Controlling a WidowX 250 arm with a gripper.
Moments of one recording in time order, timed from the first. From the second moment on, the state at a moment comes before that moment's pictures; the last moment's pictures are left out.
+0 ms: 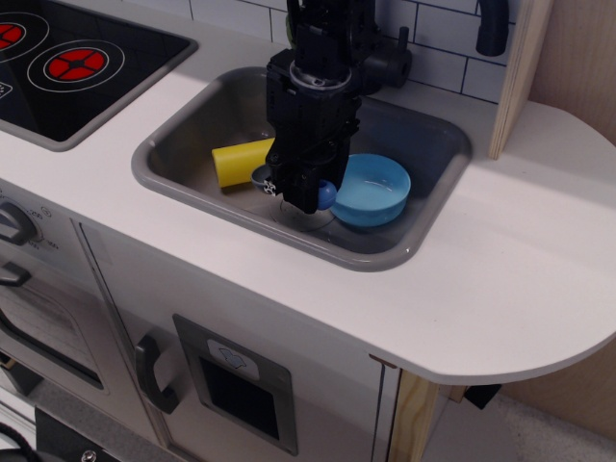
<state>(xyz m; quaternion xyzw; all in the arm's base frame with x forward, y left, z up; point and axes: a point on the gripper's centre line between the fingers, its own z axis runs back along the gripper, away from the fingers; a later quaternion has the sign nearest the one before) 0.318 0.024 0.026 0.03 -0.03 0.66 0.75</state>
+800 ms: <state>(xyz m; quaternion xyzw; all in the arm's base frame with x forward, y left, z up) 0.312 0.015 -0.004 0.06 -0.04 0.63 0.77</state>
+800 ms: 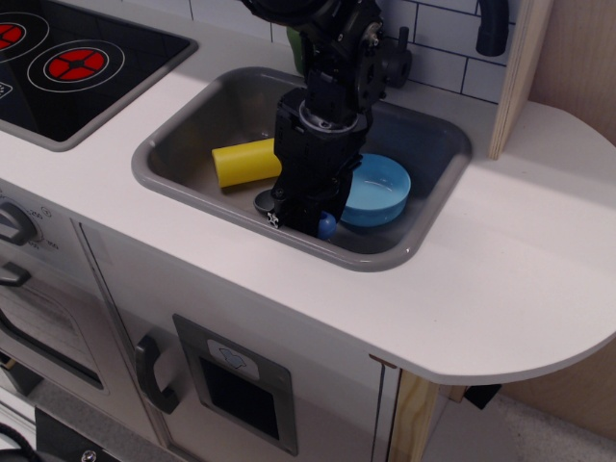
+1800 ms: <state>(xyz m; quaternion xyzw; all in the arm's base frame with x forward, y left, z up) 0.326 0.045 0.074 0.08 -0.13 0.54 0.83</state>
